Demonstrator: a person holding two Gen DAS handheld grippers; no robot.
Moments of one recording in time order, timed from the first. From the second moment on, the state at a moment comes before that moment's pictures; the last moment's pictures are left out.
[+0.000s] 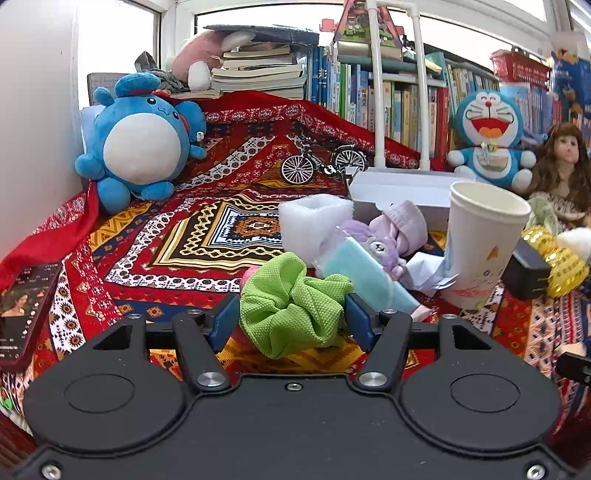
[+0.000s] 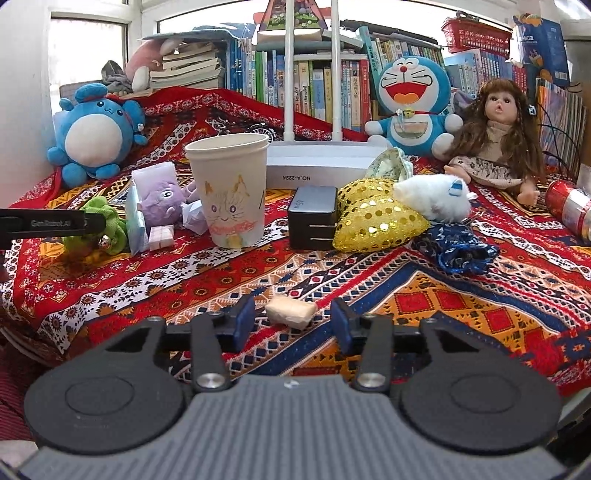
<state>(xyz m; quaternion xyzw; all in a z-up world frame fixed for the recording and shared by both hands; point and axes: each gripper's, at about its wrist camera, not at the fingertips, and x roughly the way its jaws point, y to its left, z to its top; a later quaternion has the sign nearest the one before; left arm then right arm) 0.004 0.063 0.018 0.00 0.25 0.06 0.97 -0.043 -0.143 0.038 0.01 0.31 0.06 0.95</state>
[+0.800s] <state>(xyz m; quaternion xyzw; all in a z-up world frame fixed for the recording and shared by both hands) 0.032 0.096 0.100 -0.08 0.21 -0.02 0.97 0.000 -0.175 0.082 0.07 0.26 0.08 0.96</state>
